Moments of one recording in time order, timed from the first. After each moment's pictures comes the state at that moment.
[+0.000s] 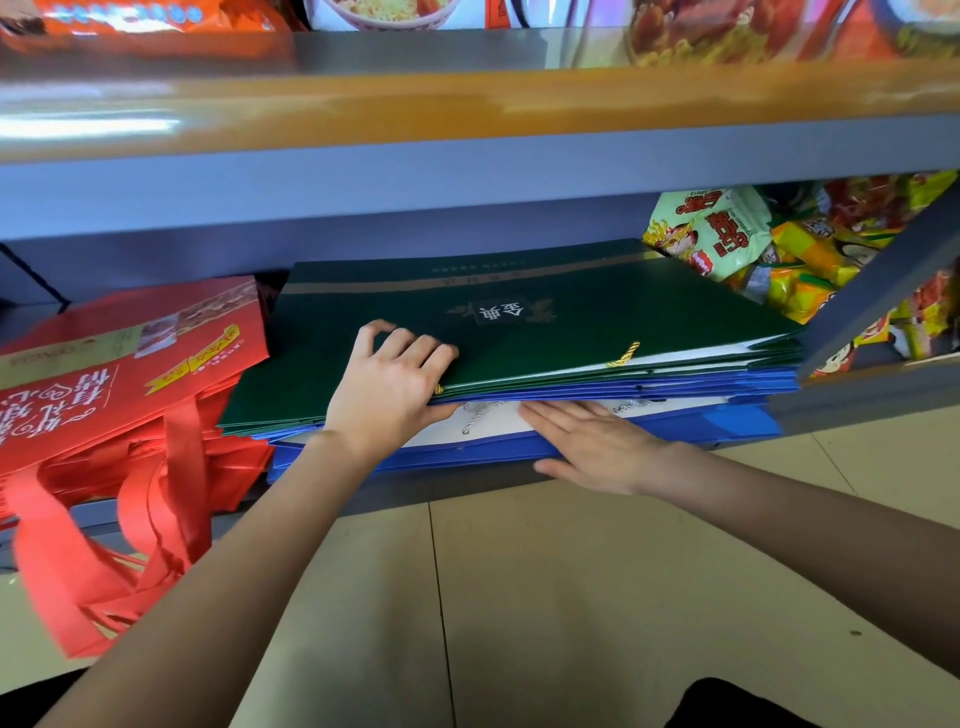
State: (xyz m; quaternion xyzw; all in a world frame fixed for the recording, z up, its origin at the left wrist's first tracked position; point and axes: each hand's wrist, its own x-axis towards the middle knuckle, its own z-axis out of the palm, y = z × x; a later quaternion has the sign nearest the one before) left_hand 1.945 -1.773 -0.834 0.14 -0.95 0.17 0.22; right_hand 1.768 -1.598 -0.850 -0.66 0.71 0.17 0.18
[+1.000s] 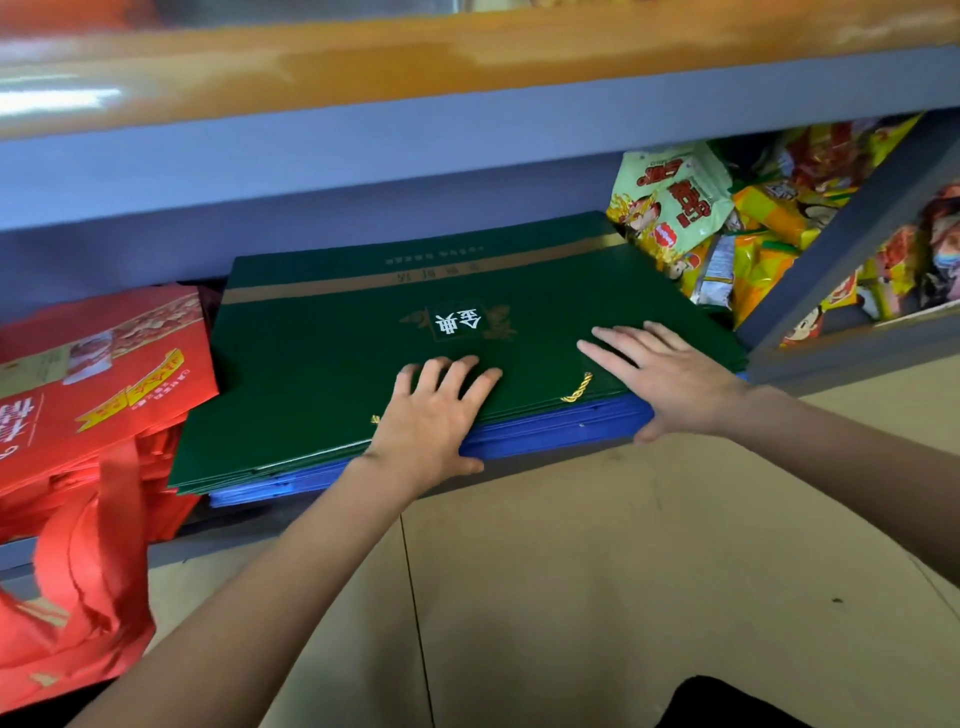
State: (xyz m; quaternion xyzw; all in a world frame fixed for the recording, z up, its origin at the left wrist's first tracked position) left_hand 1.897 -1.710 -0.845 0.18 -0.98 0.07 -0.06; right_hand 1.677 -1.553 -0.832 -0.60 0.77 0.23 0.05
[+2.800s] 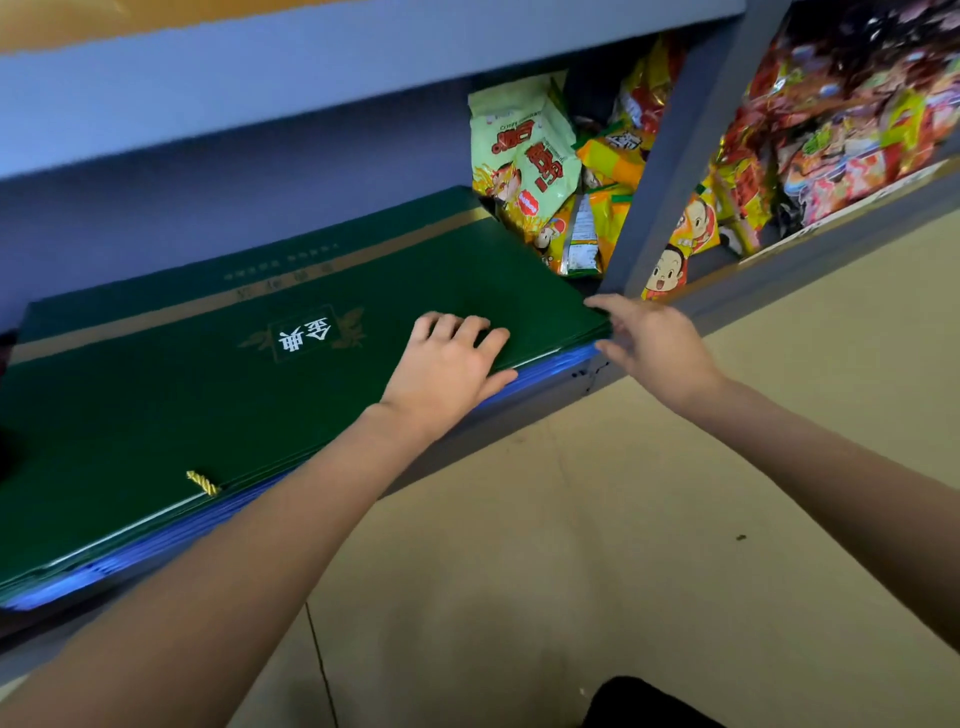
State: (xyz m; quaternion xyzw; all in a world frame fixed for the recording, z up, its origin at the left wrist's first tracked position) left_hand 1.758 -1.651 -0.857 0.04 -0.99 0.09 0.04; right_hand 1.622 -1.467 -0.848 -0.39 0.90 -0.18 0.00
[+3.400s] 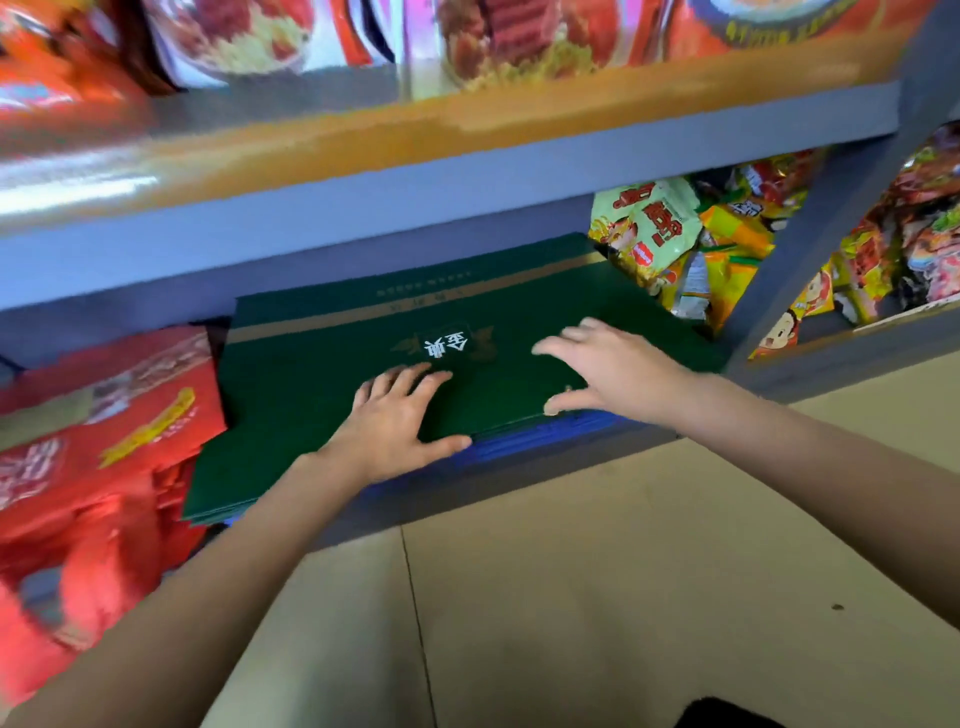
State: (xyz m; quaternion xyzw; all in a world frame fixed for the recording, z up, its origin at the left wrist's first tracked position) left_hand 1.900 -1.733 -0.823 0.22 -0.97 -0.10 -0.09; right_hand 1.710 -1.577 -0.777 -0.60 0.79 0.03 0.09
